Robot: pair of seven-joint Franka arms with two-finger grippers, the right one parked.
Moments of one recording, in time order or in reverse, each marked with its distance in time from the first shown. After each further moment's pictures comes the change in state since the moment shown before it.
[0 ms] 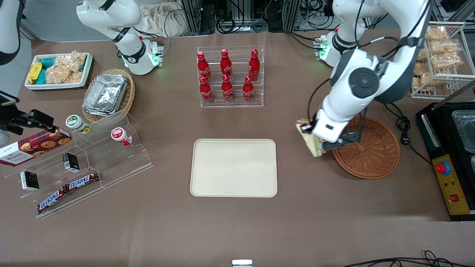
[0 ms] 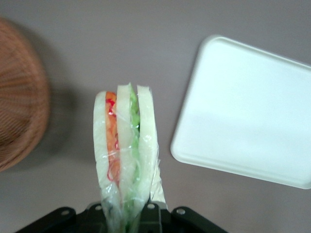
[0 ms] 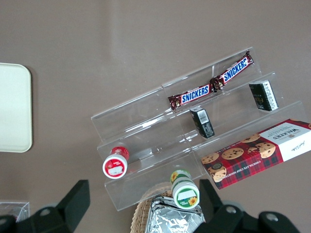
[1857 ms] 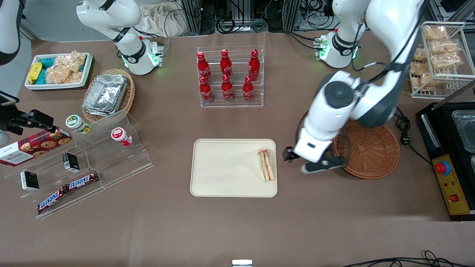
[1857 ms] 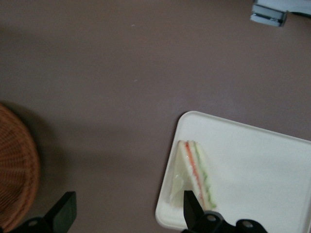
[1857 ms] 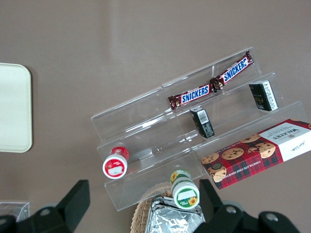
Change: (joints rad) arm 0.023 0.113 0.008 0.239 0.203 -0.020 -0.067
